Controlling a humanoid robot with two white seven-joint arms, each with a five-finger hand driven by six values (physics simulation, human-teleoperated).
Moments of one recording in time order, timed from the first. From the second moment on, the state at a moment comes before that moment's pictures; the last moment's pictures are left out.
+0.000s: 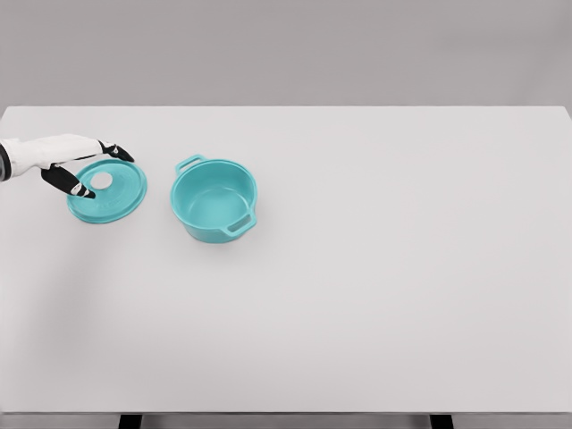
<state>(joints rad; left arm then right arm) -0.86 0.72 -0.74 -0.80 -0.27 -0.61 -0.56 0.01 0.00 0.12 0.11 0.07 -0.28 0.38</state>
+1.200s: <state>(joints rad) -0.86 0.70 -0.74 -0.73 -0.28 -0.61 -0.56 0.01 0.00 0.12 0.11 0.07 -0.28 0.38</state>
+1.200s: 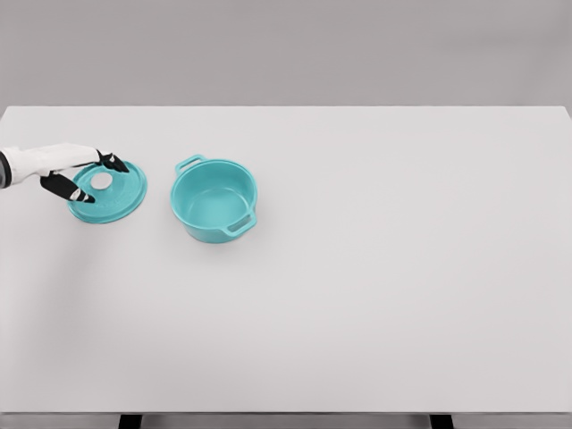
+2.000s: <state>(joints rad) -0.85 0.71 -0.74 -0.80 -0.27 -0.61 -0.56 0.01 0.00 0.12 0.11 0.07 -0.28 0.38</state>
